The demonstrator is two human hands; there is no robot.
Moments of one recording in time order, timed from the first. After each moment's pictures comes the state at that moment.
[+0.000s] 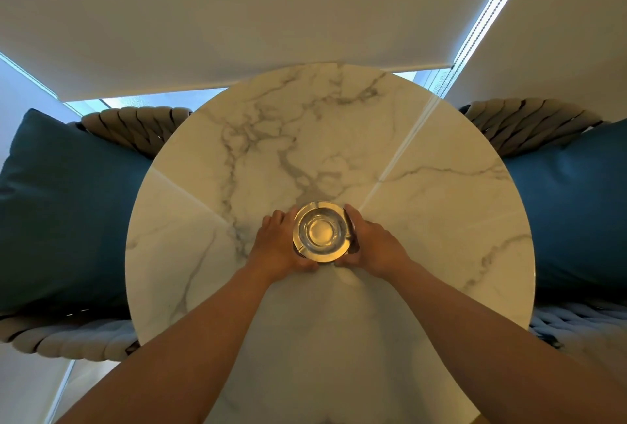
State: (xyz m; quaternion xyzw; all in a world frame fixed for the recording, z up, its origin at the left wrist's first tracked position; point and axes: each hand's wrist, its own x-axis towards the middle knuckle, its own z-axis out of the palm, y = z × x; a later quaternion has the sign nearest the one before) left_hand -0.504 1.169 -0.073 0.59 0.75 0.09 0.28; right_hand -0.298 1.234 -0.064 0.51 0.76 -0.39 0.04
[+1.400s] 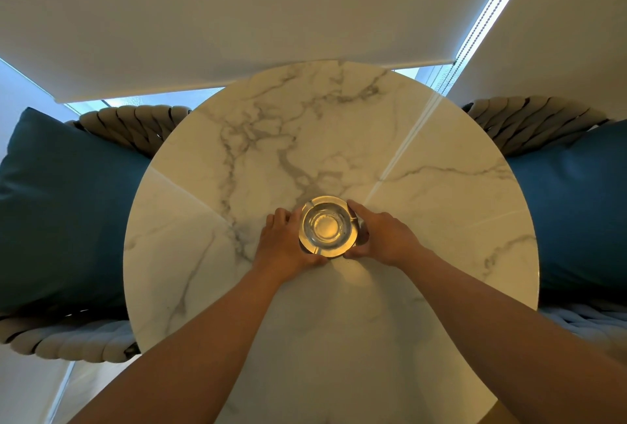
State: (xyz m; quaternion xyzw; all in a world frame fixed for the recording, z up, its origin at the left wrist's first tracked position) left_hand -0.490 1.171 -0.076 0.58 0.76 0.11 0.24; right_hand -0.287 1.259 -0.061 0.49 0.79 -0.36 0.05
